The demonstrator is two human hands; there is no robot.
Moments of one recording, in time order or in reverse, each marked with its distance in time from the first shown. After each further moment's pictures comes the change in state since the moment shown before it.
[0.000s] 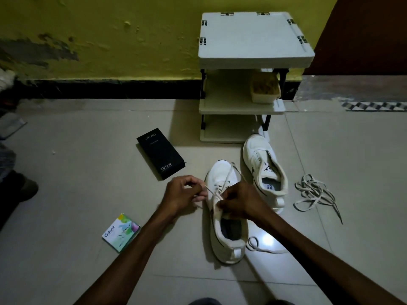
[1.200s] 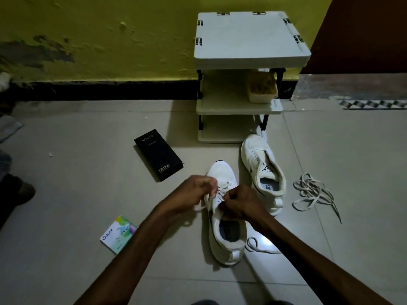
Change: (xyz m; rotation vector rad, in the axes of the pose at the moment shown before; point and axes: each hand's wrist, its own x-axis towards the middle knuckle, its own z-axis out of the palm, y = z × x) left_hand -0.013 0.039 0.012 0.318 -0.347 0.113; right_hand 0.002 0.007 0.007 0.070 0.102 0.090
